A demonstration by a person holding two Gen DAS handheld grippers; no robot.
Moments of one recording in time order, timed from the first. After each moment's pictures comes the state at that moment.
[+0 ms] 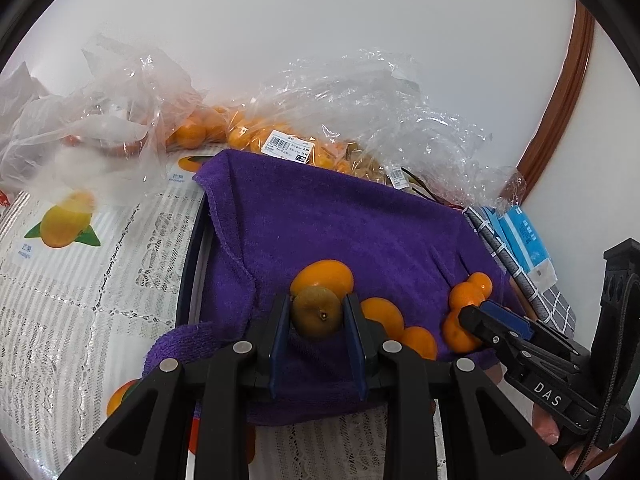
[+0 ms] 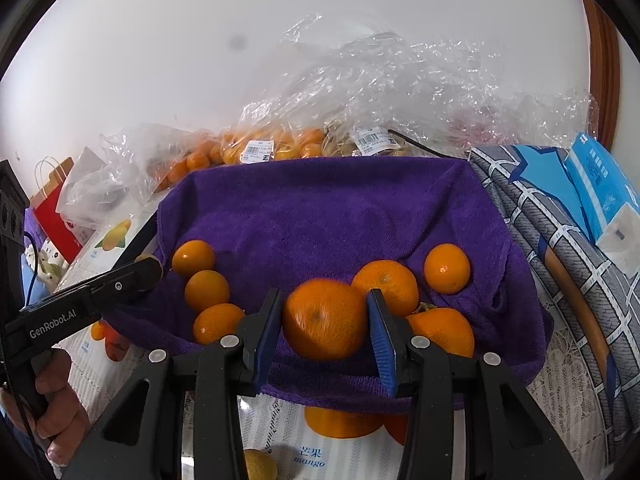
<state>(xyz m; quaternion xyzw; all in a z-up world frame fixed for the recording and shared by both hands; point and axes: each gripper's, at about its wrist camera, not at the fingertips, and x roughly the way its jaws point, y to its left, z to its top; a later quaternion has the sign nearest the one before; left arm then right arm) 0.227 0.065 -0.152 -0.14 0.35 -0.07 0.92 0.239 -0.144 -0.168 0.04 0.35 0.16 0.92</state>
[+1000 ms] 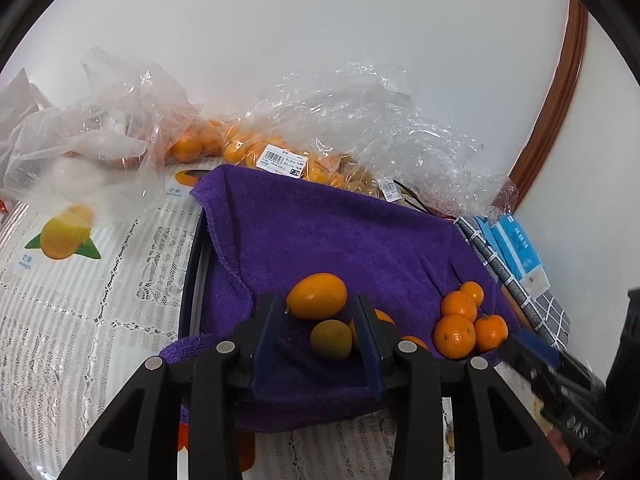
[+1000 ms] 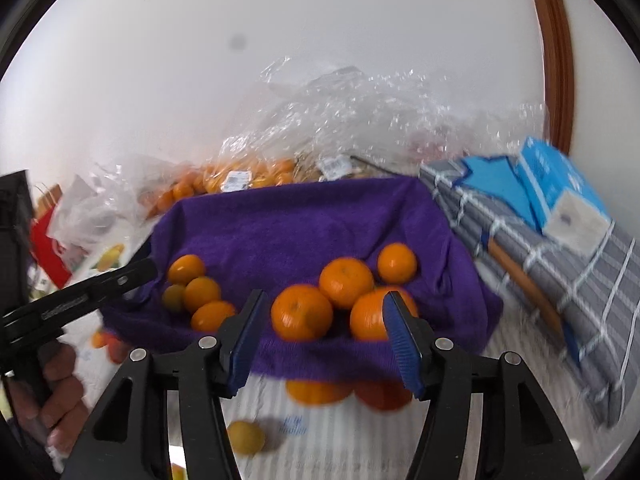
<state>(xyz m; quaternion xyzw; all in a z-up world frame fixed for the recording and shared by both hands) 0.222 0.070 -0.145 -0.15 0.33 -0.09 0.93 0.193 -0.169 -0.155 0.06 0.32 0.11 0.94</state>
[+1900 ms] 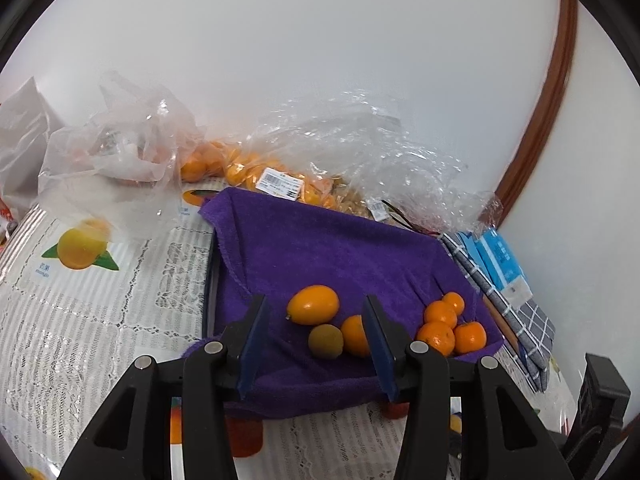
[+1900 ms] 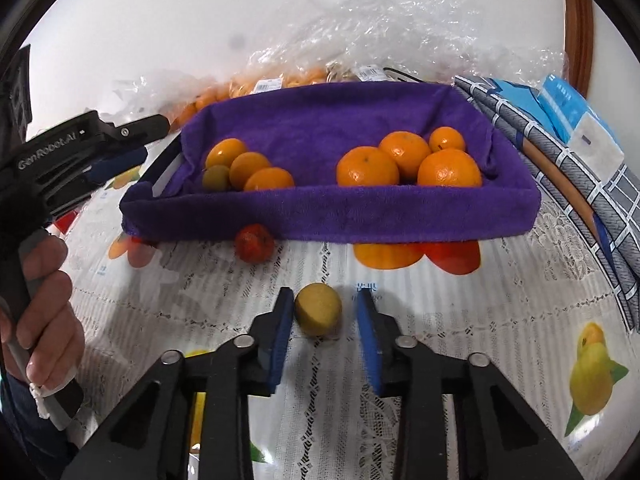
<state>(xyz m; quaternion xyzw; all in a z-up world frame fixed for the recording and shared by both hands) 0.199 0.079 -0.128 -0.16 0.30 -0.10 0.94 0.154 -0.124 -0.194 0.03 0.42 0.12 0.90</state>
